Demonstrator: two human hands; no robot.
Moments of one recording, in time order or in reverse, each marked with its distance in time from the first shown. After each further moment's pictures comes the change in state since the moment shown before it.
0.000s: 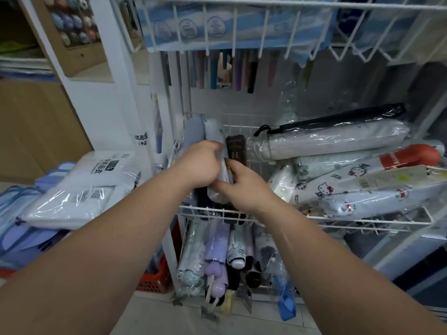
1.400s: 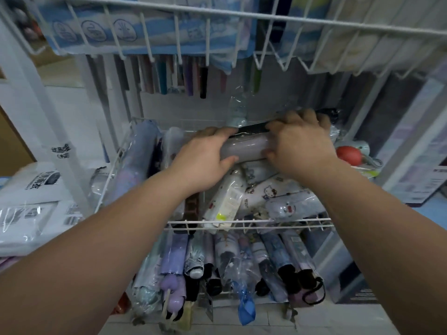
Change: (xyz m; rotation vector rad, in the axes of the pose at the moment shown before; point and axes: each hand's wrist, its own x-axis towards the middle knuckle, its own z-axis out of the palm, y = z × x) left_hand 0.023 0.075 0.045 0.100 0.106 0.453; right_hand -0.015 0.025 -0.177 -1.167 0.429 0.003
